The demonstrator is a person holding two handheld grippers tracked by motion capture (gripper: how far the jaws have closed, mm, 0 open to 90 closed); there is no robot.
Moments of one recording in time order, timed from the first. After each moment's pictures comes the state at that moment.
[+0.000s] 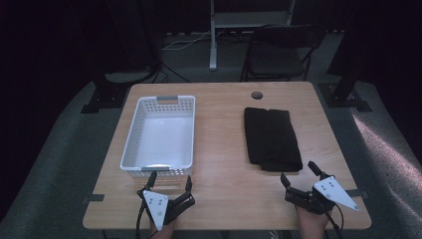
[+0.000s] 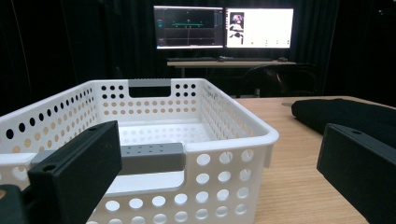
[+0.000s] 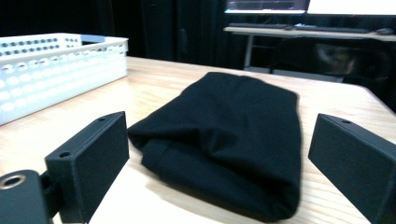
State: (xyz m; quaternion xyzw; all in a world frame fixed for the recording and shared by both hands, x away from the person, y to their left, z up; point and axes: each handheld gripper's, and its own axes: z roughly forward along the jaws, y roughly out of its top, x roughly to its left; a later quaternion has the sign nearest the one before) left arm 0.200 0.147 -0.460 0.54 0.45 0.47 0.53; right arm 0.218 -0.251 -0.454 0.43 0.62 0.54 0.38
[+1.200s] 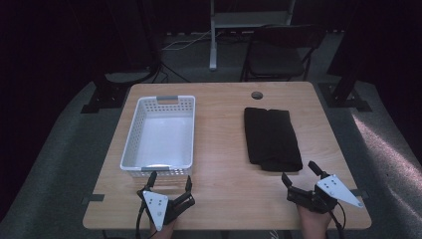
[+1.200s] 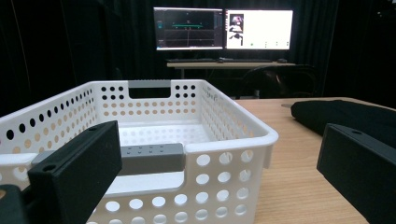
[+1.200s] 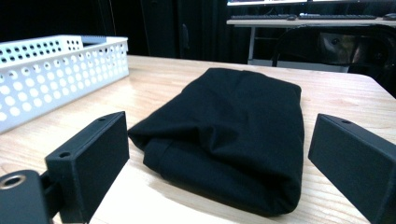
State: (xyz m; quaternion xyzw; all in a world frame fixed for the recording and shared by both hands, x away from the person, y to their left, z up) left arm 0.199 0.147 -0.460 0.54 0.45 0.47 0.53; right arm 0.218 -0.256 -0.449 0.44 0.62 0.54 0.36
